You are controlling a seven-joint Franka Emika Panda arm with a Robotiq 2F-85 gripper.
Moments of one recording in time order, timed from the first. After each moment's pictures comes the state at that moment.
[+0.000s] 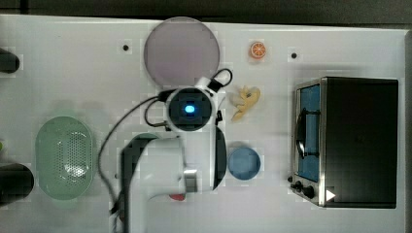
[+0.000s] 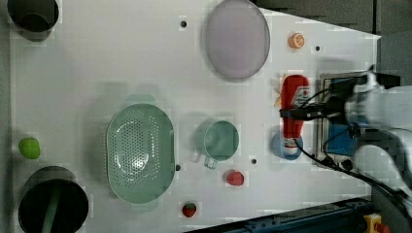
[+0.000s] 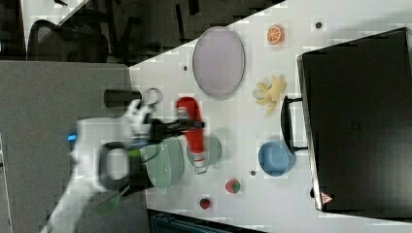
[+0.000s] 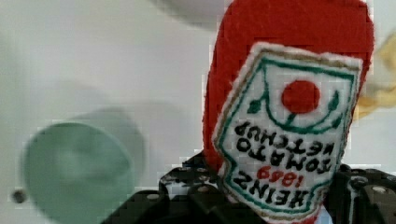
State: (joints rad) arm -0.12 0.02 0.21 -2.26 -0.01 0.68 -0.89
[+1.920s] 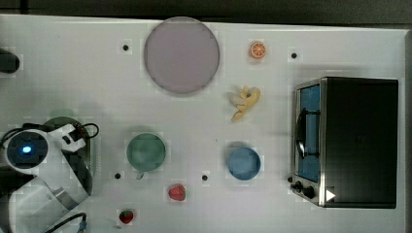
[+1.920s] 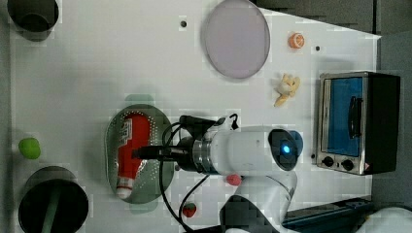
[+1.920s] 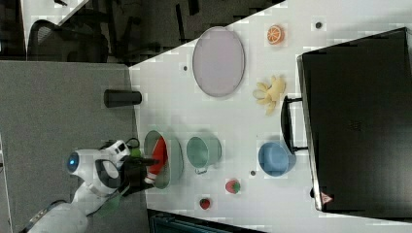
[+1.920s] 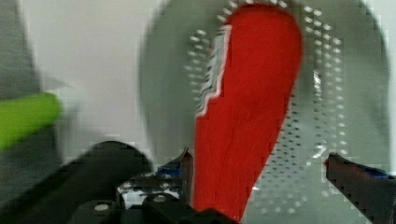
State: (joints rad) arm -0.02 0.48 0.76 -2.16 0.00 1.02 0.03
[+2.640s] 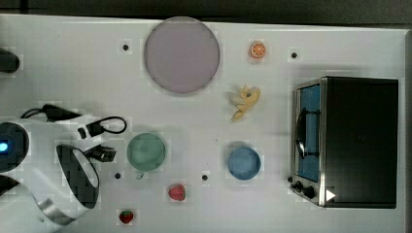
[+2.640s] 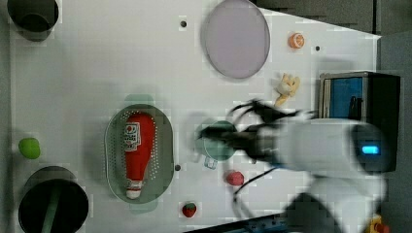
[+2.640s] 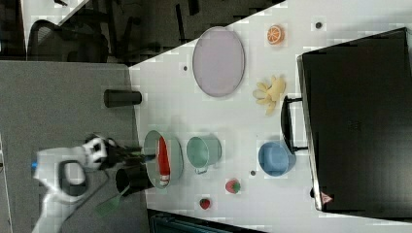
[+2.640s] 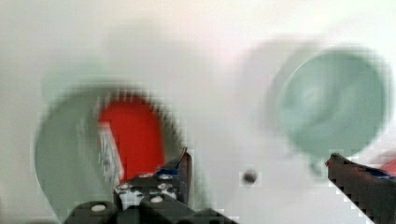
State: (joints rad) arm -0.18 0.08 0.75 -2.15 -0.02 0.62 0.15
